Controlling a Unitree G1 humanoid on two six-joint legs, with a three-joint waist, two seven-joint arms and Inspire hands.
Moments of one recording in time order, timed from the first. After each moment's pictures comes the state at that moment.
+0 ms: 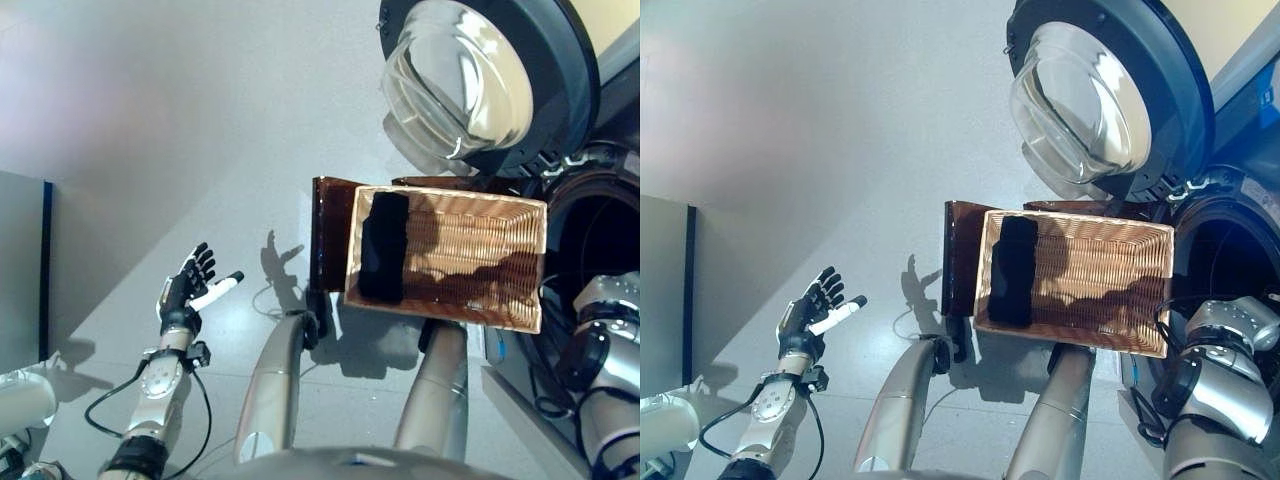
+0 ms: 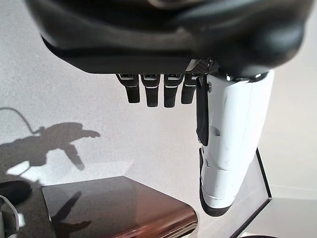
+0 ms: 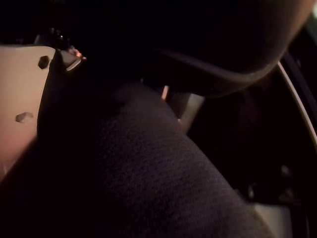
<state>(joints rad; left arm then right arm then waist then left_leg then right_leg) 0.07 0.35 -0.10 0.47 -0.45 -0.38 0.06 -0.71 -0.71 -0.60 1.21 1.58 -0.68 -0.31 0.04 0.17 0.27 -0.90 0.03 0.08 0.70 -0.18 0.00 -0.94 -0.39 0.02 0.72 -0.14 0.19</state>
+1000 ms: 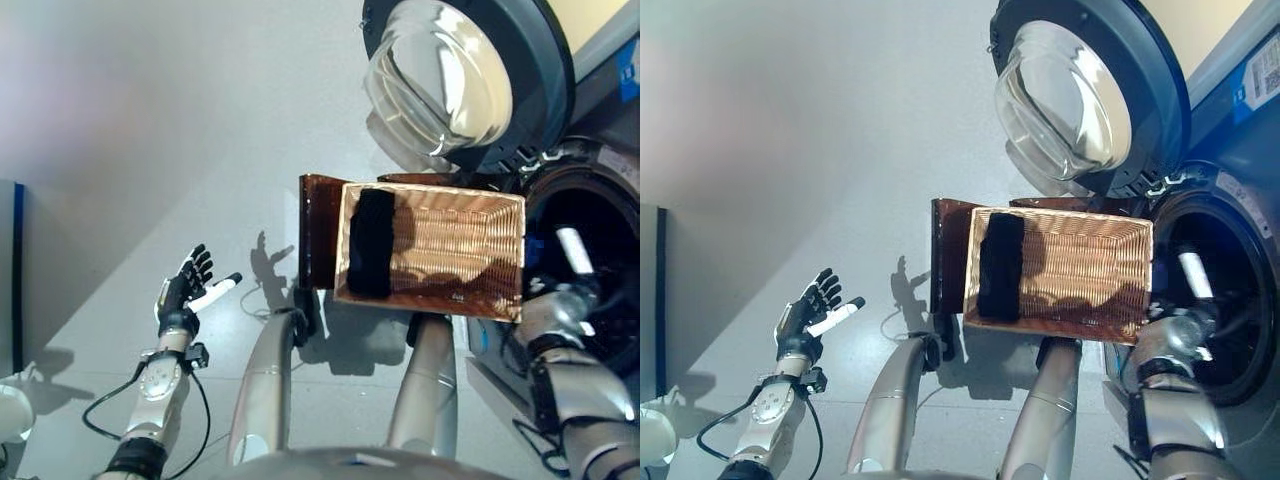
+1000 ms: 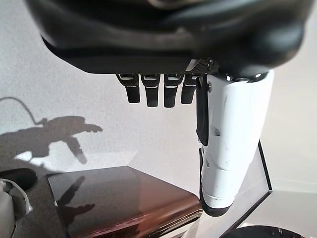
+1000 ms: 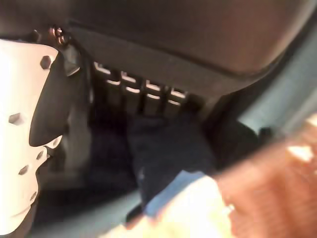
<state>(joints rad) 0.08 0.34 -0.10 0.48 -0.44 -0.39 0.09 -0.52 -0.50 -0.04 1.18 0.84 -0.43 -0.40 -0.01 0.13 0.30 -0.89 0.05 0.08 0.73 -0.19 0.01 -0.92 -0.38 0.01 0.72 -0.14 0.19</state>
